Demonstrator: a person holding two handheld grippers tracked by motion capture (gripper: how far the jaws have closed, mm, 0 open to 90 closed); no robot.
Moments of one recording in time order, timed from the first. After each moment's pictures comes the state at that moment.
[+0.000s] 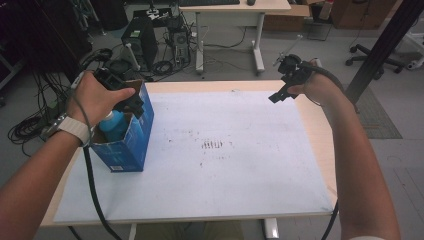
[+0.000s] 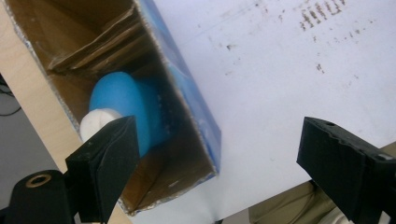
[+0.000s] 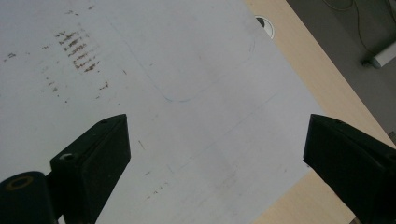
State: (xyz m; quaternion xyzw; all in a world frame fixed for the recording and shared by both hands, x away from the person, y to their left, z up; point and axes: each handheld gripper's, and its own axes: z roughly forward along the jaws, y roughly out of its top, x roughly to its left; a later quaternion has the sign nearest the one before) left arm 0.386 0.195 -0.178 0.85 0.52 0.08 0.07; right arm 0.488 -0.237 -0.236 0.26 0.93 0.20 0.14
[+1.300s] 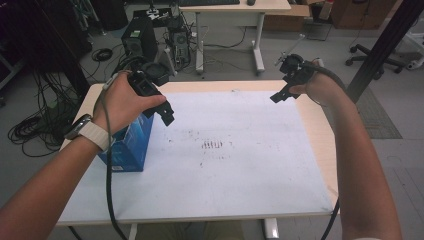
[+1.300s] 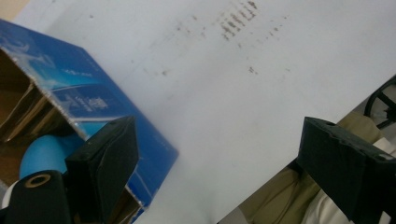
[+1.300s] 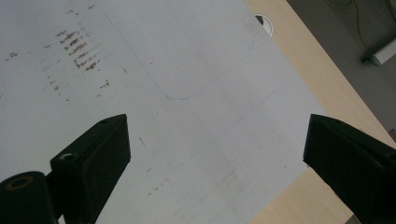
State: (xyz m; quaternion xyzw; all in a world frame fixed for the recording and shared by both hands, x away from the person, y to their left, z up) left arm 0.367 0.122 -0.171 0.90 0.41 0.06 0.09; right arm 0.486 -0.241 -0.234 0.27 0.93 0.20 0.14
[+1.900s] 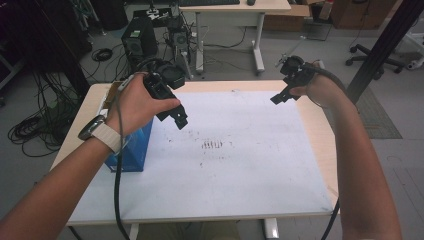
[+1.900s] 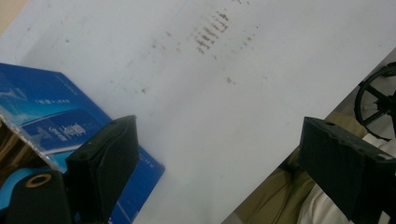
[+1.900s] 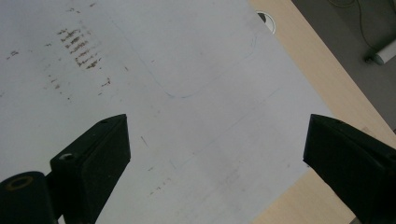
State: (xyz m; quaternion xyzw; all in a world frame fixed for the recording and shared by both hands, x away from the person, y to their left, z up) left arm 0.363 0.095 -0.172 0.92 0.37 0.05 0.10; right arm 0.484 -0.242 -0.238 0.27 0.93 0.20 0.13
